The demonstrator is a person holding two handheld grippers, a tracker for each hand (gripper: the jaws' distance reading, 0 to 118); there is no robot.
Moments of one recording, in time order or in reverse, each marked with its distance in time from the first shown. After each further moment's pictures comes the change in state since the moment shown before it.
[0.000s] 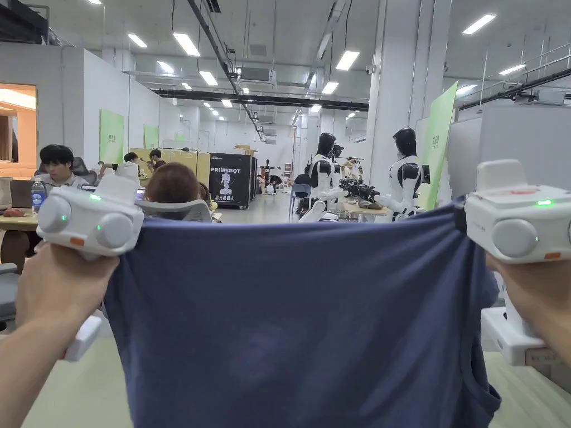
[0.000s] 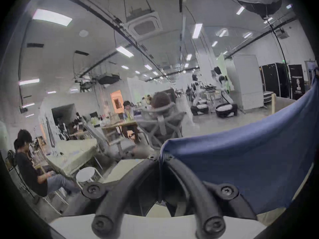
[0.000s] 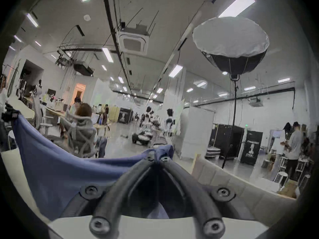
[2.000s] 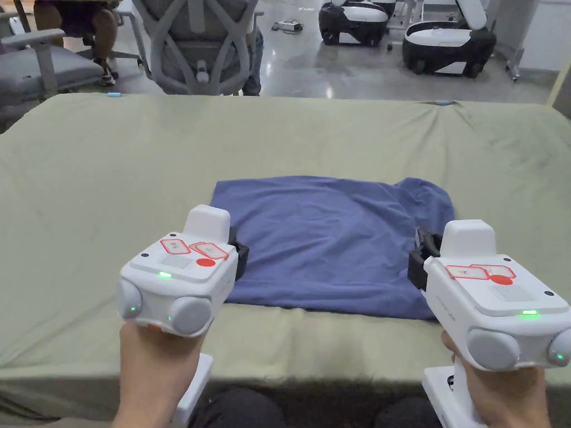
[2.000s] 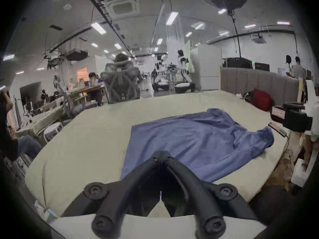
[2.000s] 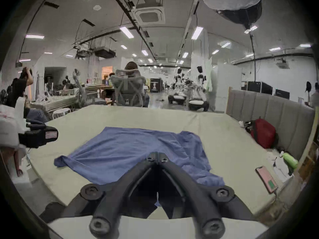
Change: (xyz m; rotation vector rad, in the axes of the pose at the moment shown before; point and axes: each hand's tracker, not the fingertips) left arm 0.058 -0.358 0.290 -0.227 -0.395 0.067; right arm -0.119 -0.306 0.353 -0.366 0.360 -0.146
